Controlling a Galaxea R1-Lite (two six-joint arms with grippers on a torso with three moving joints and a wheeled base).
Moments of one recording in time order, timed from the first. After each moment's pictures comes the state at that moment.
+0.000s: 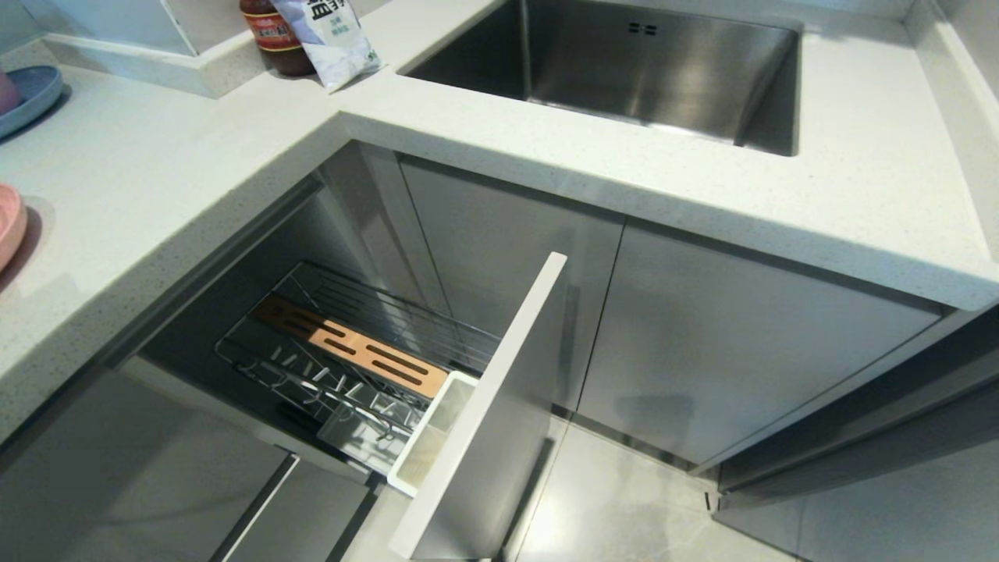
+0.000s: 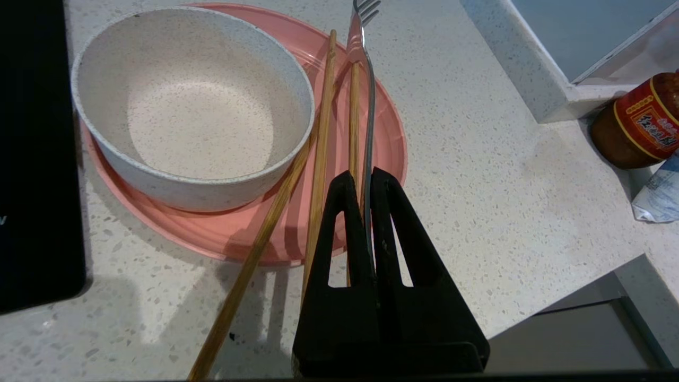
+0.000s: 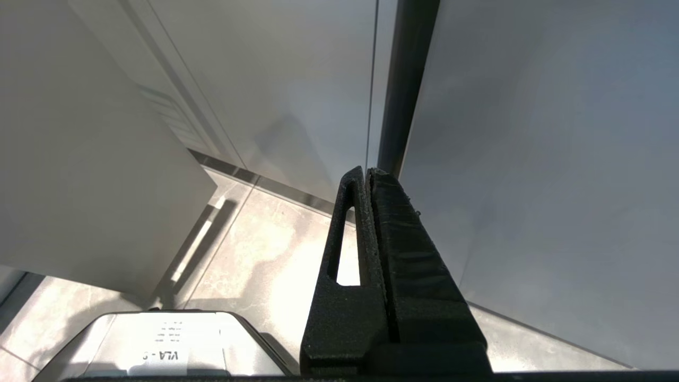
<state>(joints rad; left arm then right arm) 0.49 0.98 -0.95 -0.06 0.12 -0.58 0.00 0.00 0.00 0.00 0.00 0.03</state>
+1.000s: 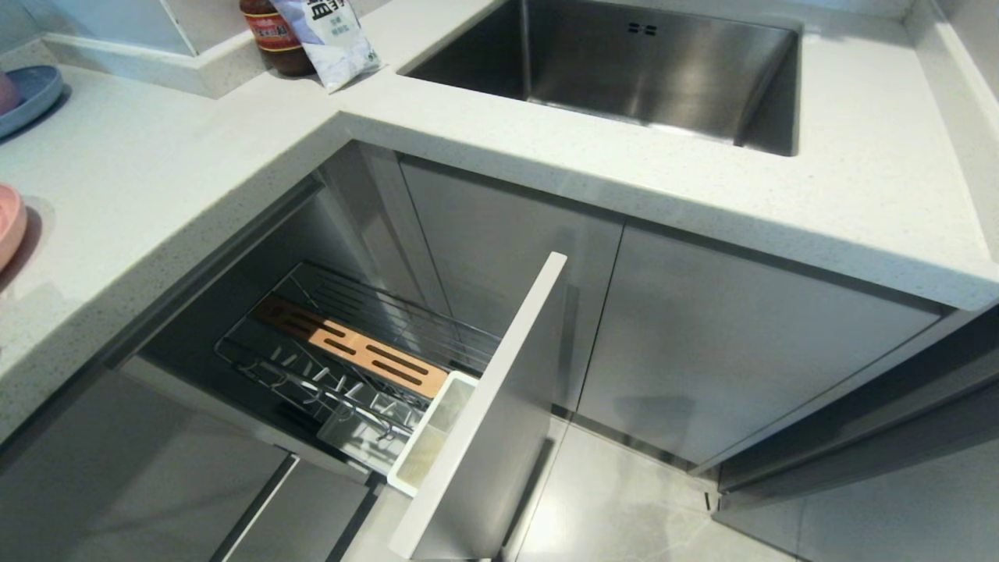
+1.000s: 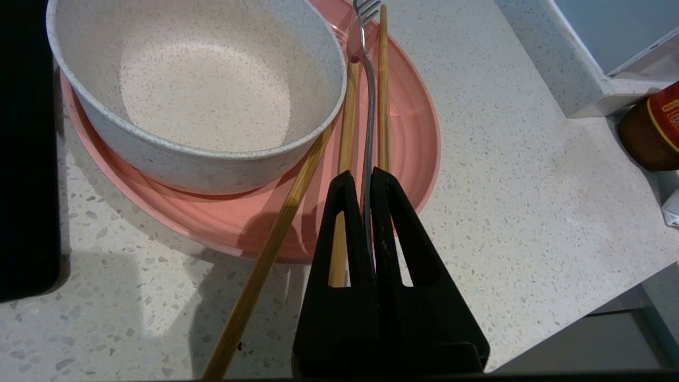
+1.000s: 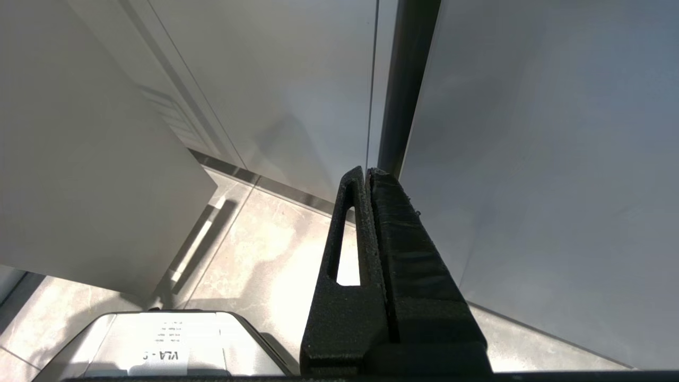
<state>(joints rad) 0.49 1.03 -0.84 -0.18 0.12 -0.63 0.00 0.00 0.00 0.00 0.00 0.03</state>
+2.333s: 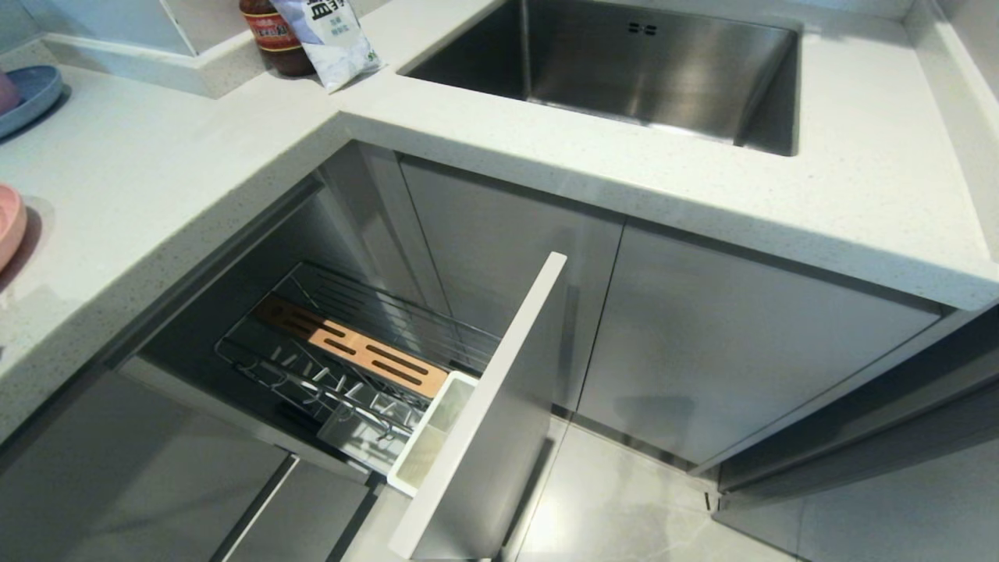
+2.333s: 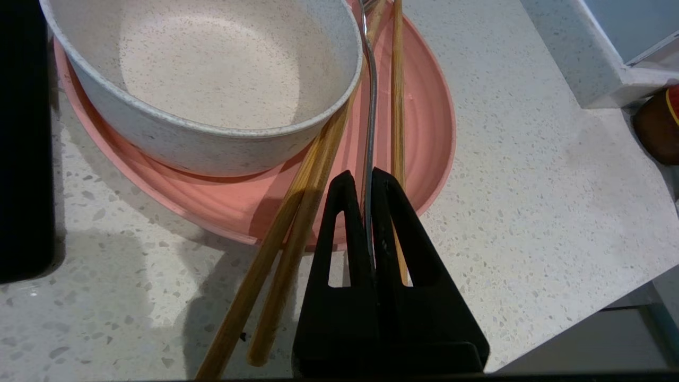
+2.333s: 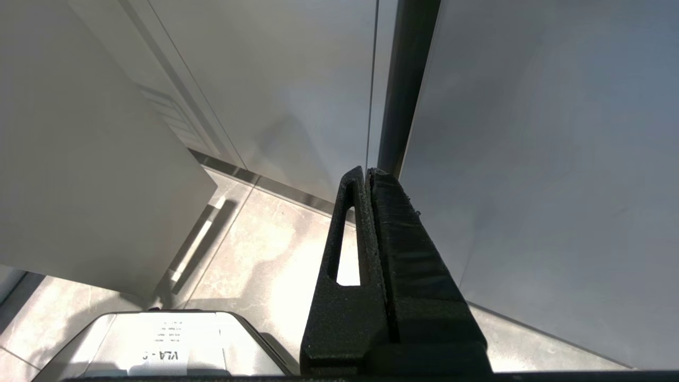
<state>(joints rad) 0.48 1.04 -0.83 -0.17 0.12 -0.65 0.00 0.00 0.00 0.00 0.00 0.03</state>
